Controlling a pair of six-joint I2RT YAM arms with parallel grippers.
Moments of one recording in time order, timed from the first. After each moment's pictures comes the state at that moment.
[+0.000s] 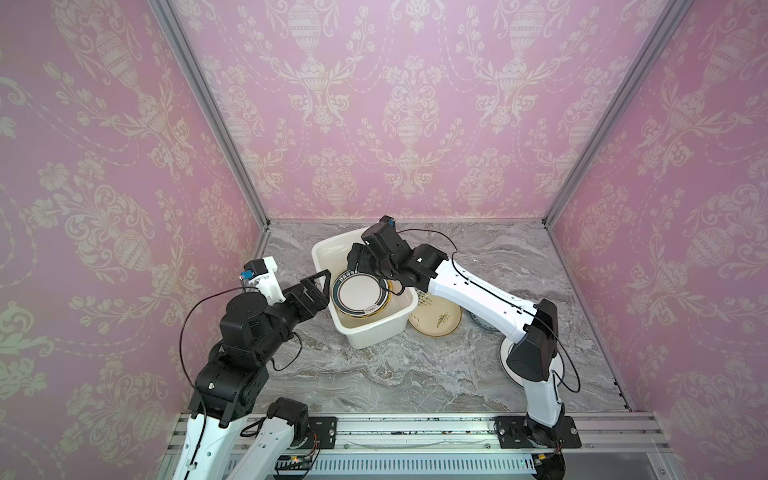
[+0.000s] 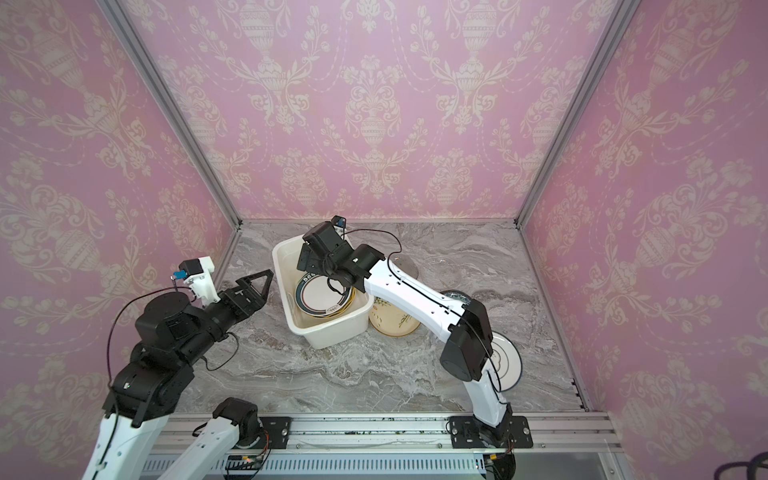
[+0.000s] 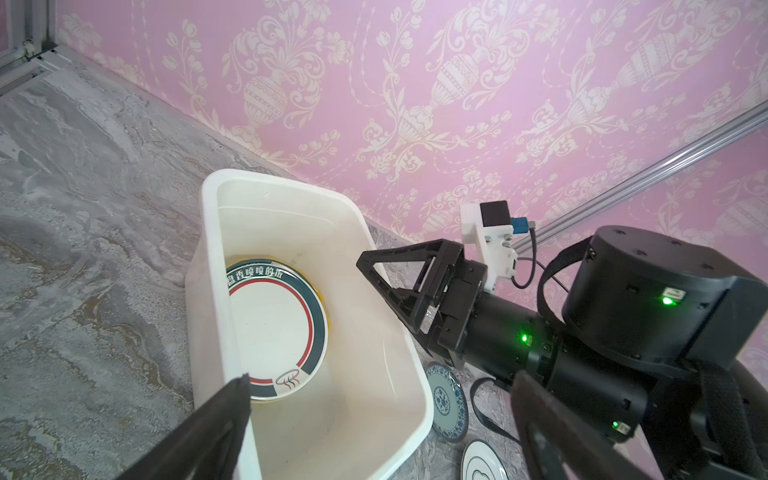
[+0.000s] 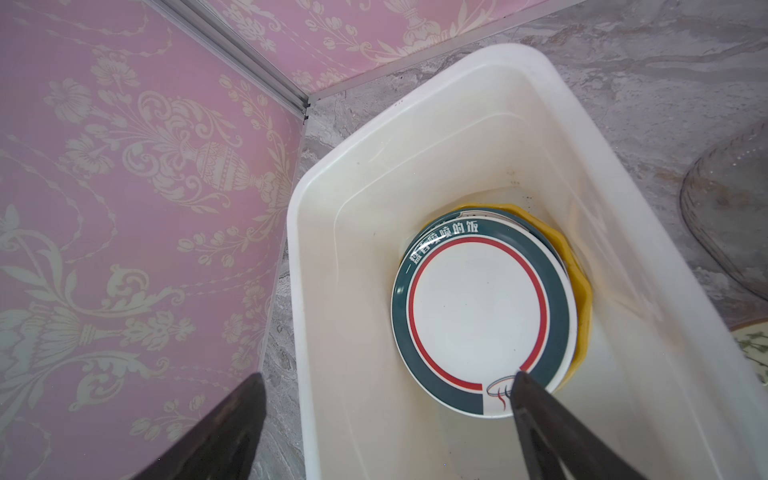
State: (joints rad) left arm -0.25 0.61 1.02 -0.65 0.10 -0.73; right arm 0.91 1.98 2.03 -0.71 0.21 0.90
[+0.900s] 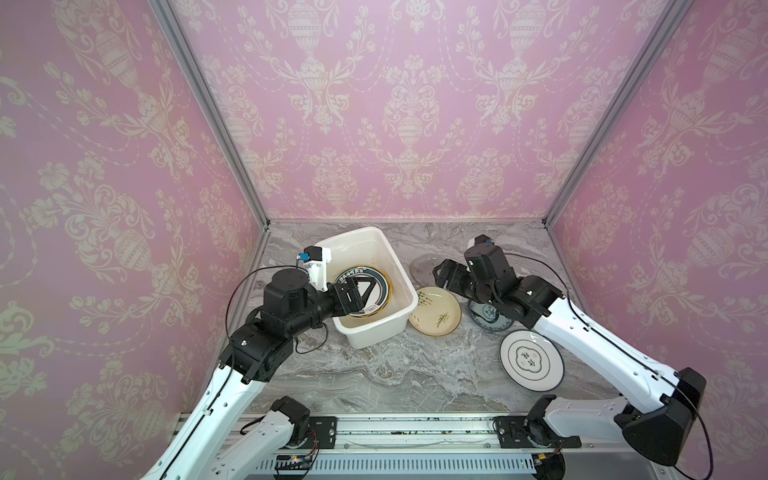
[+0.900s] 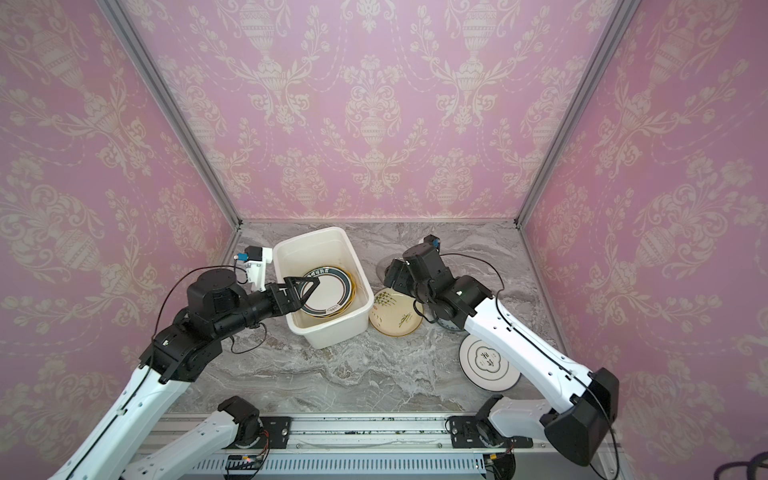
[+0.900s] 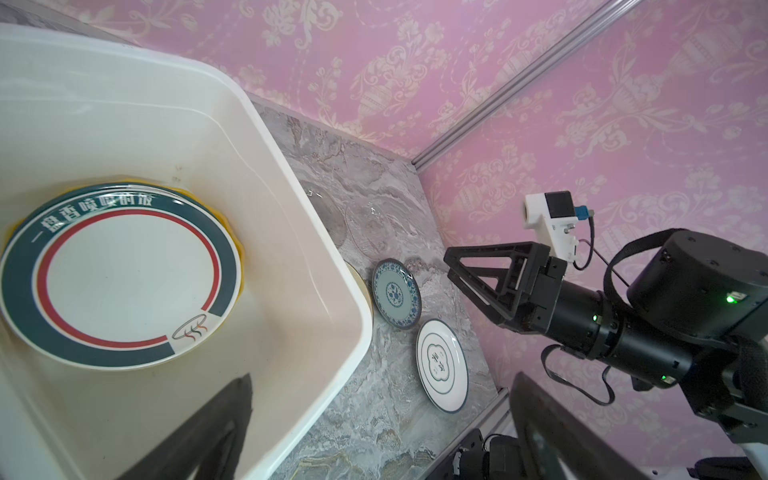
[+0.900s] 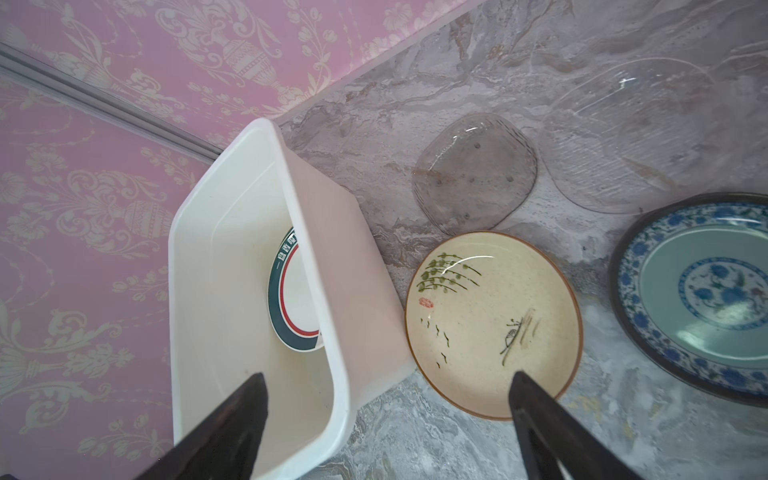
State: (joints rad) left arm -0.51 0.83 1.03 -0.58 0.25 -0.72; right arm 0.64 1.23 1.22 -0.69 0.18 0.89
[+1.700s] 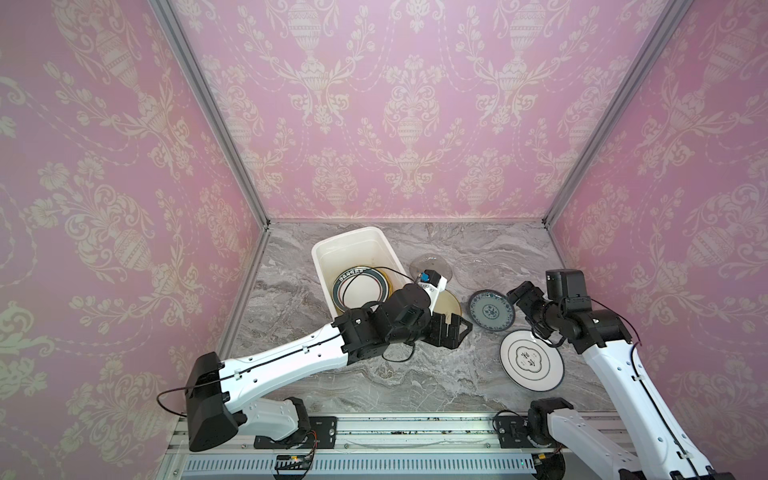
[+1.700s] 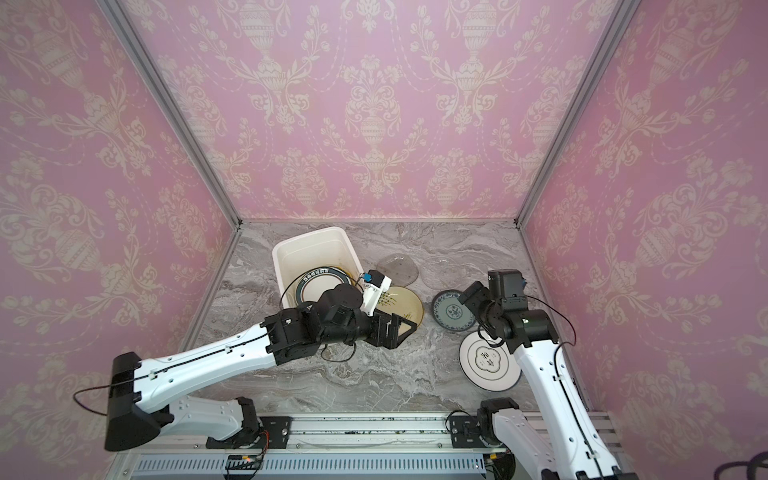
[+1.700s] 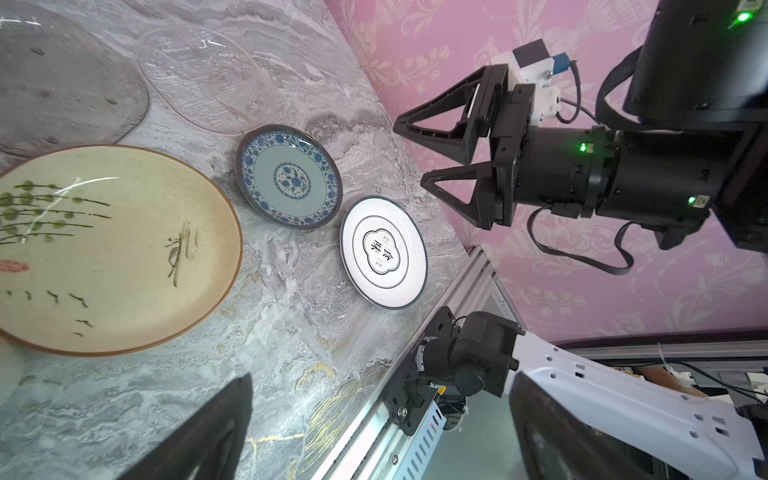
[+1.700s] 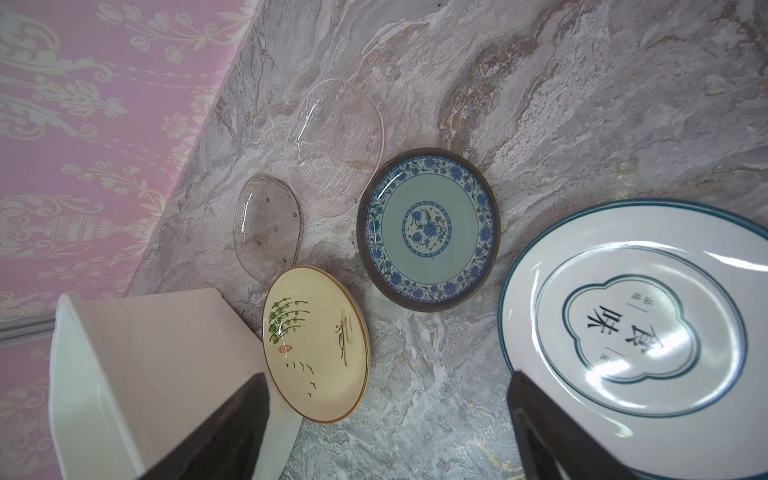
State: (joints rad) left arm -1.10 1.37 1.19 -0.33 0.09 -0.77; right arm 0.06 0.92 0.94 -0.91 -0.01 0.93
